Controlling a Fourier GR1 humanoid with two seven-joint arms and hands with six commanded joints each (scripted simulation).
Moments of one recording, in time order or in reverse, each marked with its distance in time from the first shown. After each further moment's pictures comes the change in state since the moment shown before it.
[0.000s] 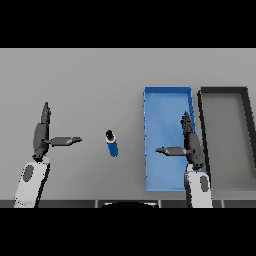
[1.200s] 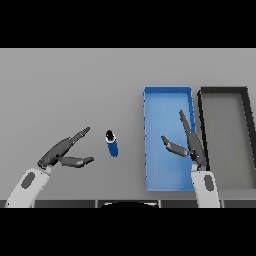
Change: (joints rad) left arm 0.037 0.224 -0.259 -0.175 -0.030 -0.497 0.008; right arm -0.008 -0.156 0.091 -0.048 0.173 0.061 -0.047
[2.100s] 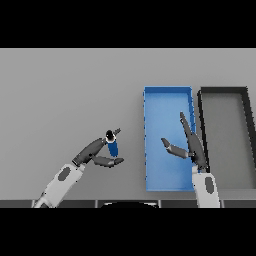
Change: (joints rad) left arm -0.136 -0.336 -0.132 0.264 -0.157 0.072 -0.079; right arm 0.026 0.006 -0.002 -0.018 -0.019 0.013 -0.014
